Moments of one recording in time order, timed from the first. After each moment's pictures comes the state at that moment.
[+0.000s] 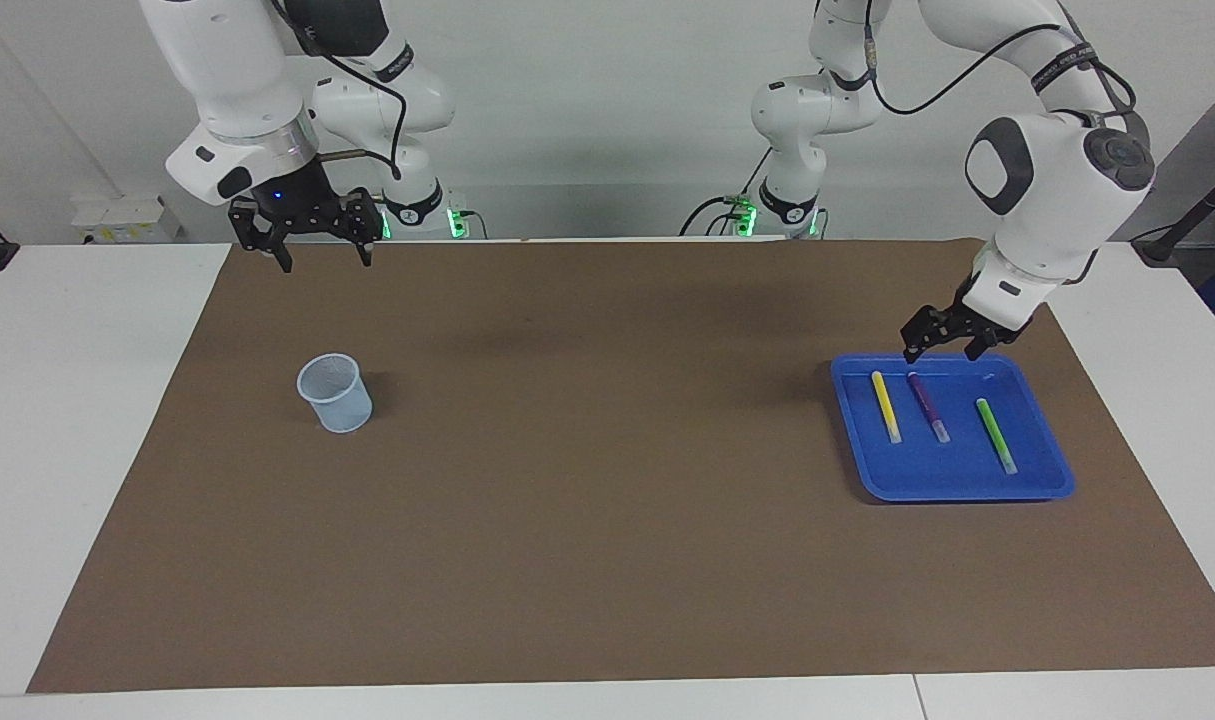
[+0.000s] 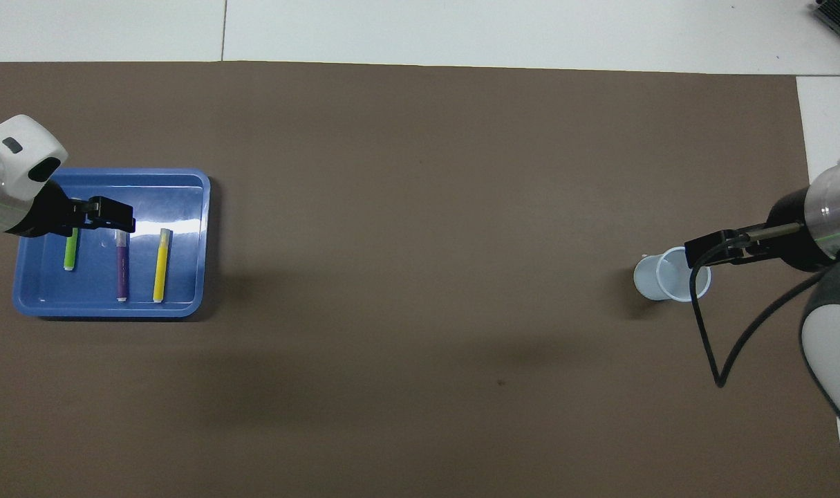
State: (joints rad) left arm 0.08 0.09 -0.06 -1.86 -0.04 1.95 0.04; right arm 0.09 -0.07 0.02 -1.67 -0.03 1.56 0.00
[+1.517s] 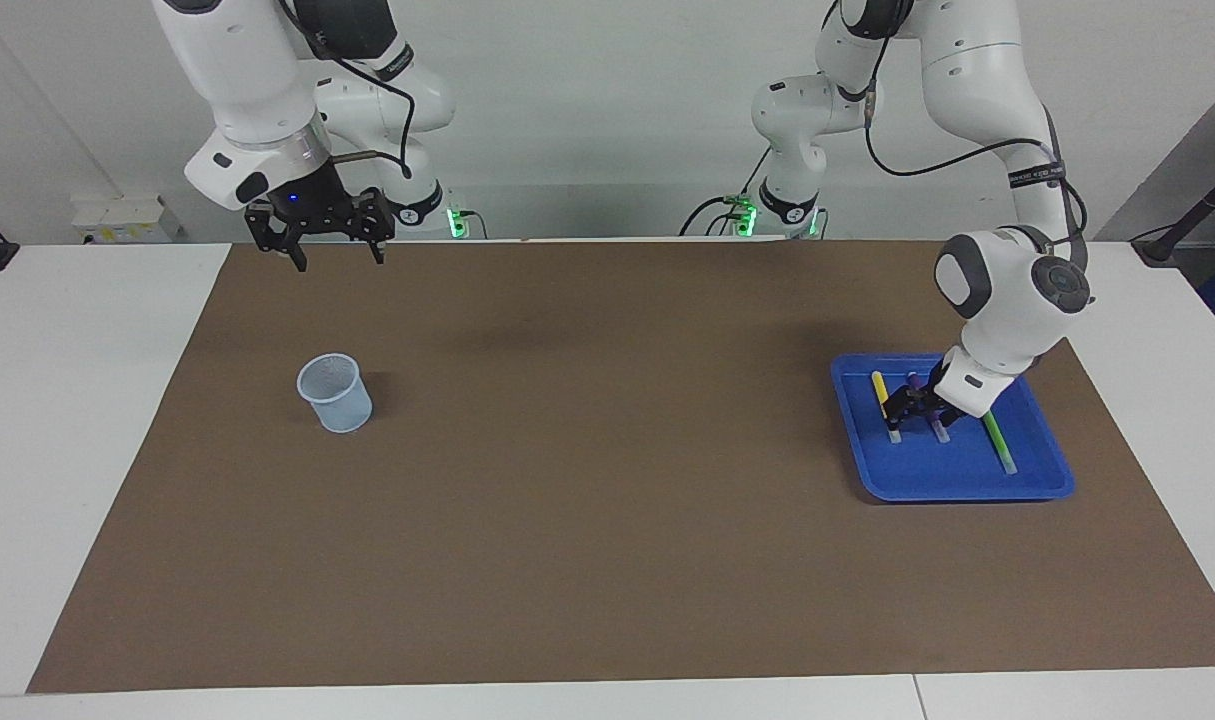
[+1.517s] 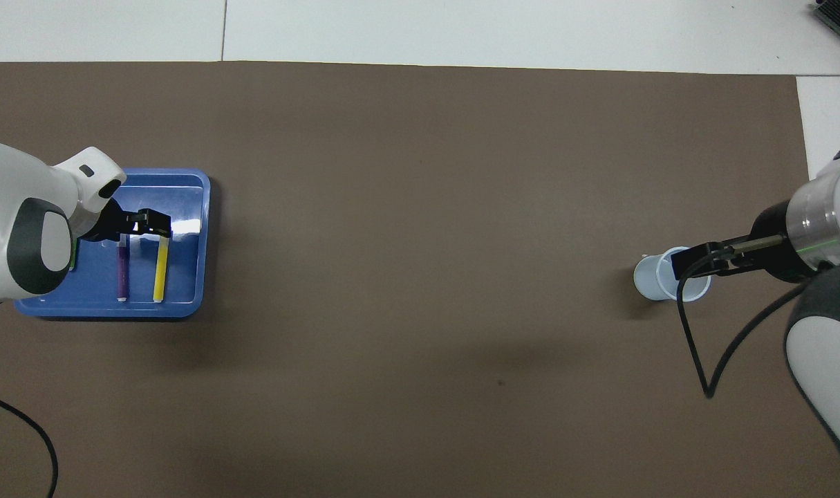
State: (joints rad) left arm 0.11 0.29 -0.06 -1.96 -0.04 2.23 0.08; right arm 0.10 -0.08 0.02 -1.71 -0.01 1.56 0.00
